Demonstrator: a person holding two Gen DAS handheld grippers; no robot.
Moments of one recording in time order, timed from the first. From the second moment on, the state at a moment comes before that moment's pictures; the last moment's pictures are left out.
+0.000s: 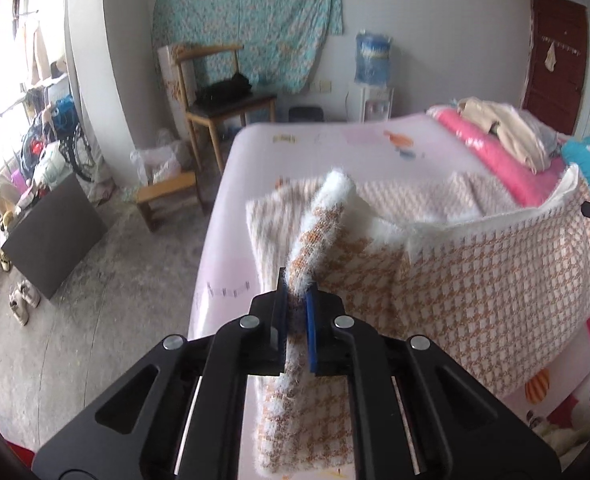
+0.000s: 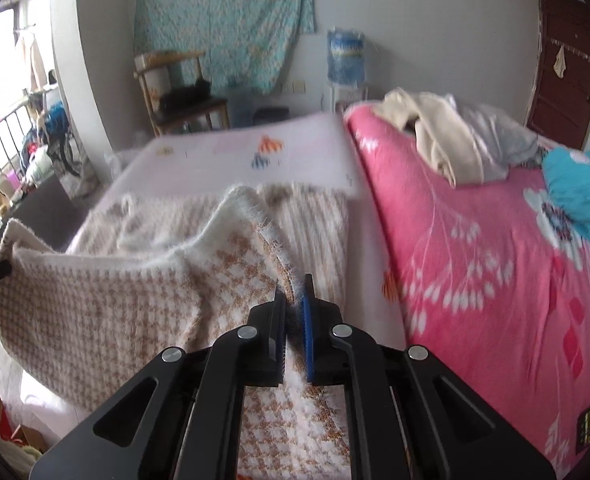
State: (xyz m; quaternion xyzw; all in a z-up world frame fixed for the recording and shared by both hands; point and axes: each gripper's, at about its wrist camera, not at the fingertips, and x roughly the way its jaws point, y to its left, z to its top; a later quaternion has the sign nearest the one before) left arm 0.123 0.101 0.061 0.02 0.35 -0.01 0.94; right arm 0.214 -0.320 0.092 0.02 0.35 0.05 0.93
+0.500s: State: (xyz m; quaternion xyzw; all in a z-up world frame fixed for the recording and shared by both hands) left arm 0.381 0.129 -0.020 -0.05 0.49 0.00 0.87; right arm 0.466 -0.322 -0.004 0.04 0.49 0.08 0.87
